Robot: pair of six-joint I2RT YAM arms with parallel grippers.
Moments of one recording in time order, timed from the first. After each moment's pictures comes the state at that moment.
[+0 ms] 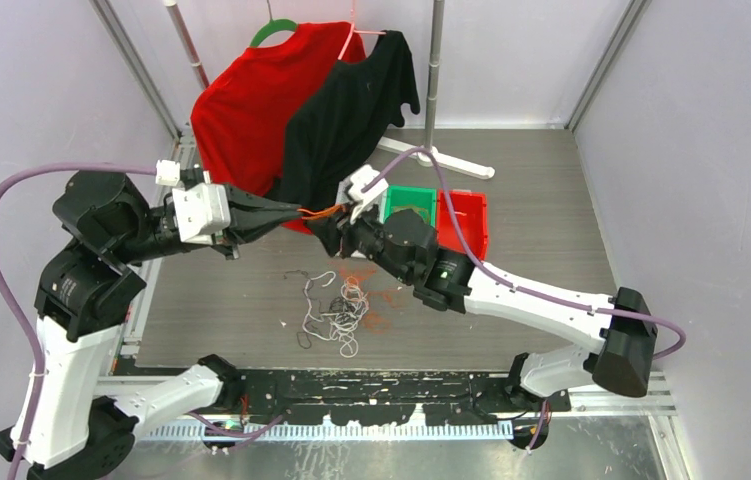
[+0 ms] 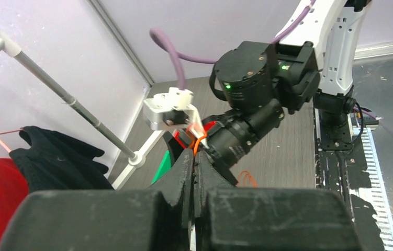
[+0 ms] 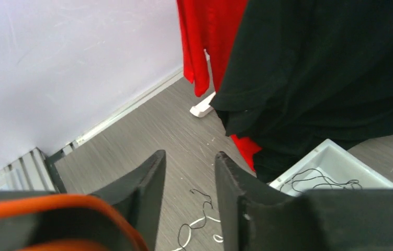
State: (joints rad) left arm -0.56 0.96 1.69 -0.72 0.76 0.39; right arm 1.12 1.33 1.12 0.23 0.25 0.13
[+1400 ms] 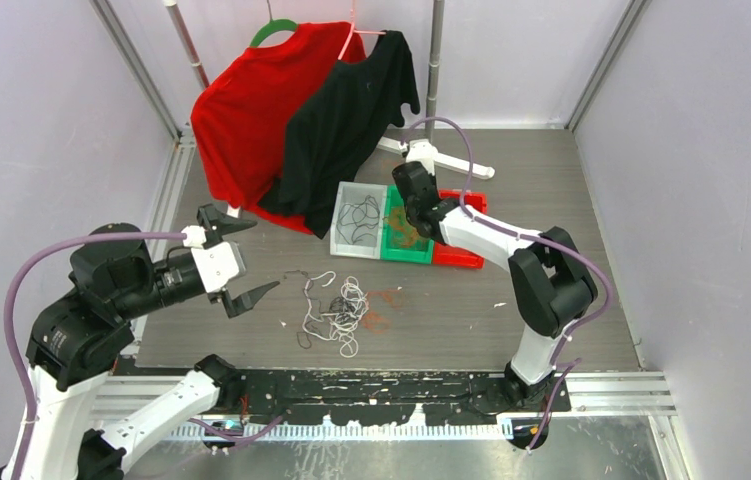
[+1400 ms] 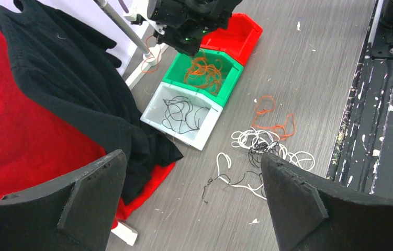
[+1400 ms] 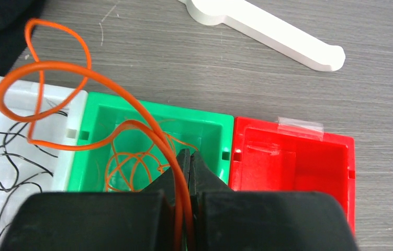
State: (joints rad) left arm -0.56 0.73 1.44 -0.98 0.45 0.58; right arm 0.60 1.75 1.20 -0.03 0.59 0.18
